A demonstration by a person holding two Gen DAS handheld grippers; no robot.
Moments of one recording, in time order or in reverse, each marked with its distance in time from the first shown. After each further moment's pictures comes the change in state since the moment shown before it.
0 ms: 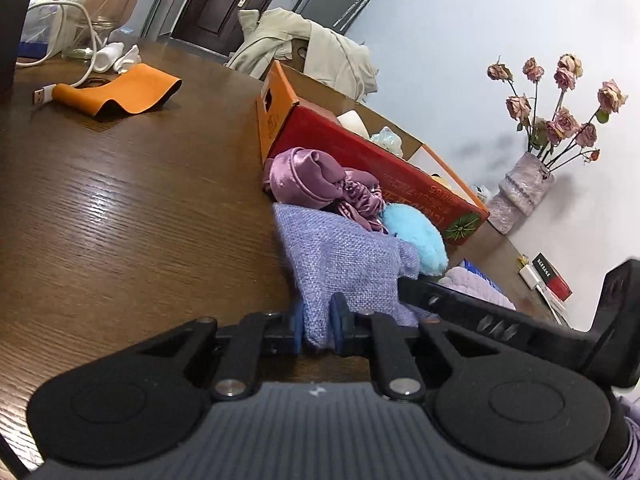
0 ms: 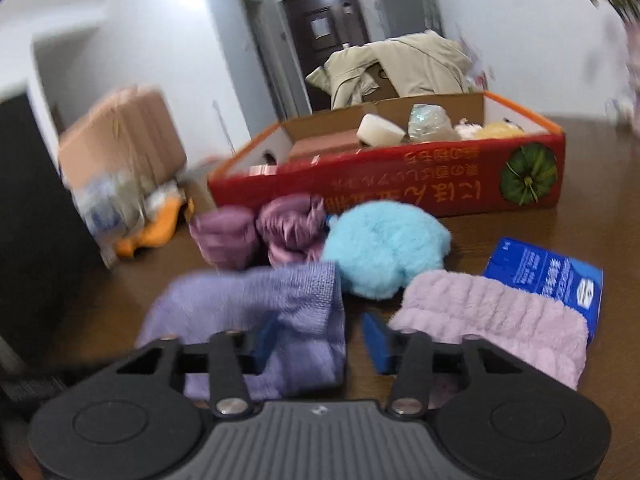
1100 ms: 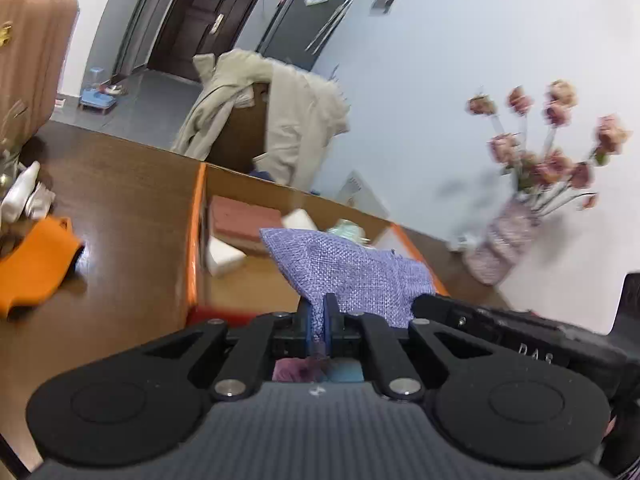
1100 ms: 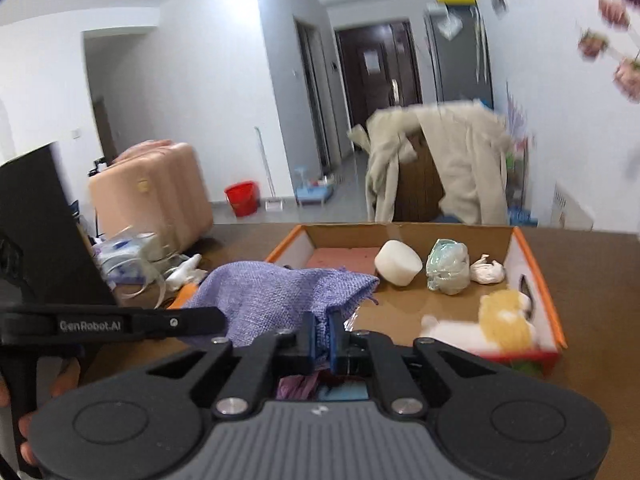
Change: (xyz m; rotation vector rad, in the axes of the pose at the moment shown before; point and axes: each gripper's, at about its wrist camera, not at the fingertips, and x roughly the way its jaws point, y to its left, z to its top) left arm 0.060 -0.060 0.153 0.082 -0.038 -0.009; right arm 0.006 -0.050 0.164 -0.022 -0.038 0.126
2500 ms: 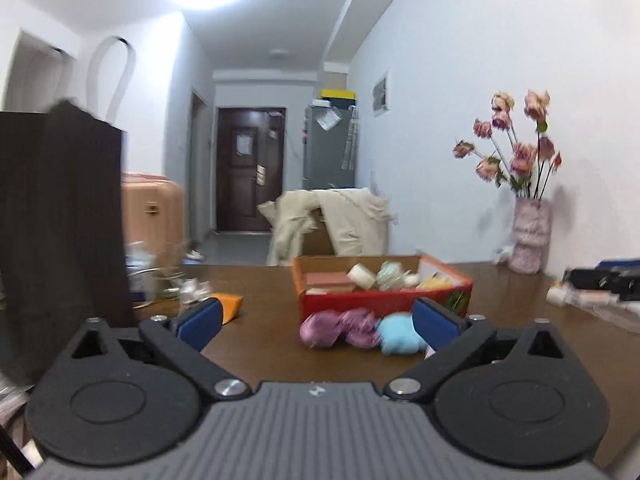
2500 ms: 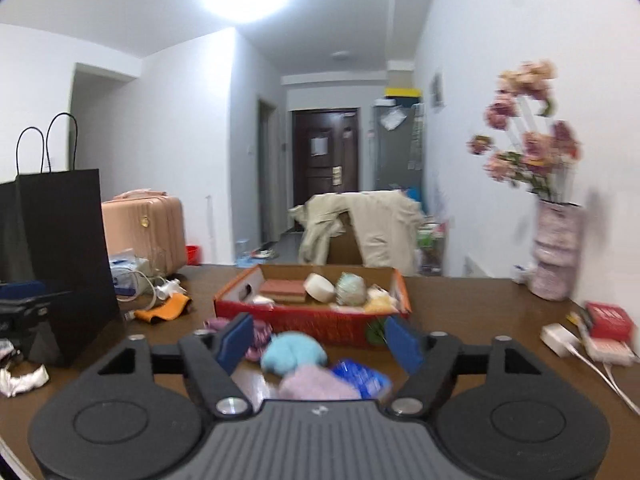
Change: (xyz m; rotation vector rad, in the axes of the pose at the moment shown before) left arm -0.263 -0.087 -0.205 0.347 -0.426 0.333; right arm -0.276 0.063 -0.187 -0.106 -0.330 -0.258
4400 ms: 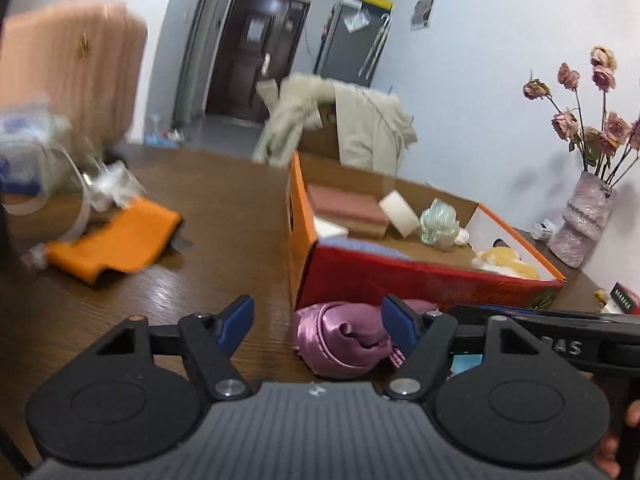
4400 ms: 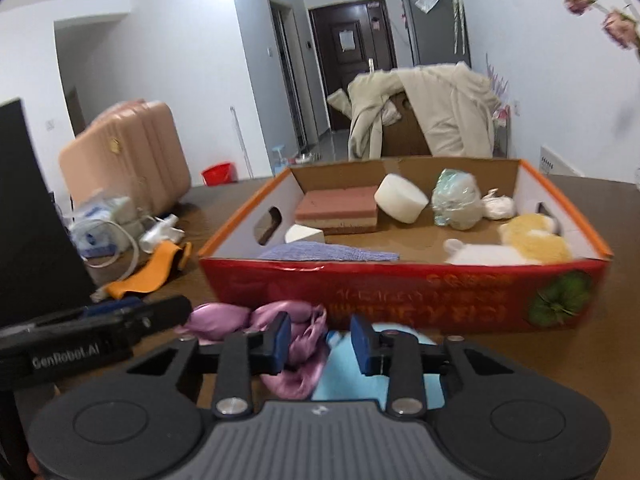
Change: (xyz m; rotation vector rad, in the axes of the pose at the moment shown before) left arm 0.303 0.043 -0.029 -0.258 0.332 -0.120; right arm 0.336 0.048 -0.002 0.100 0.361 0.196
